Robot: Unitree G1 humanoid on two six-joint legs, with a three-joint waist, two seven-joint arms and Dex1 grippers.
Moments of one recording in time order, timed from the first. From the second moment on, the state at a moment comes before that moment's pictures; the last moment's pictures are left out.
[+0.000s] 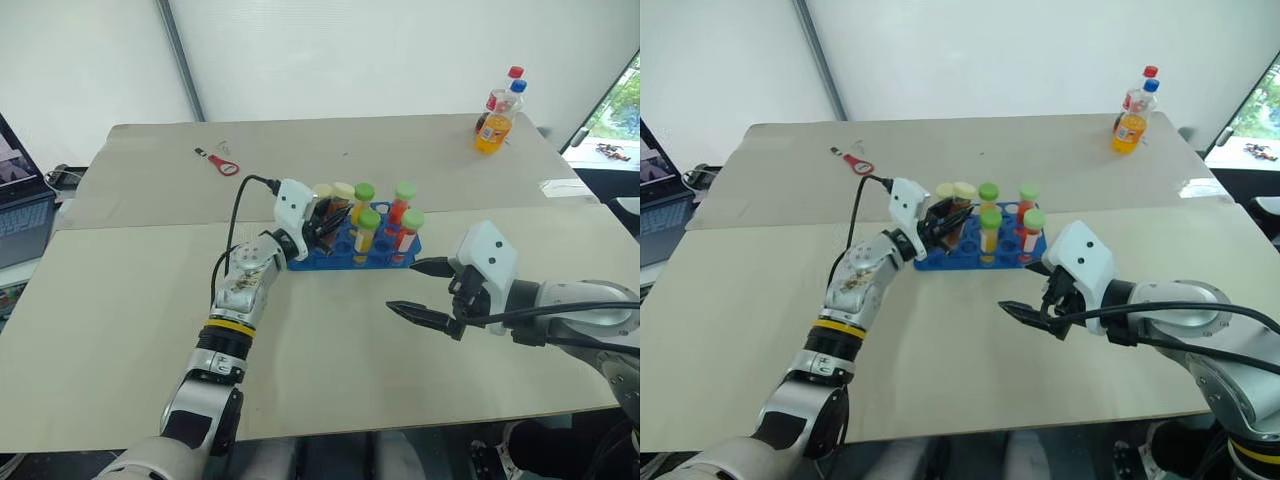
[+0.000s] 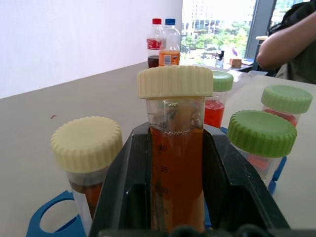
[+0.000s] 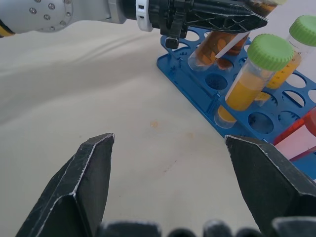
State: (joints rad) left arm -0.72 0.10 -0.05 0.41 -0.18 0.03 -0.58; right arm -0.29 -0.92 -0.13 -0.78 0.75 1.02 0.59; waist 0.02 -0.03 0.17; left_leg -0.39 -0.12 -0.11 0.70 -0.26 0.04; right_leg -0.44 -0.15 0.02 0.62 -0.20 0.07
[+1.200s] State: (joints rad) left arm -0.36 0.29 -0.09 0.07 -0.14 0.04 -0.57; right arm -0.35 -0.81 -0.14 -0.74 0.73 1.00 0.46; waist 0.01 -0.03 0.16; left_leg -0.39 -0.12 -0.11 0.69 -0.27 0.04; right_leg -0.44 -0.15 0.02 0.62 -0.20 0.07
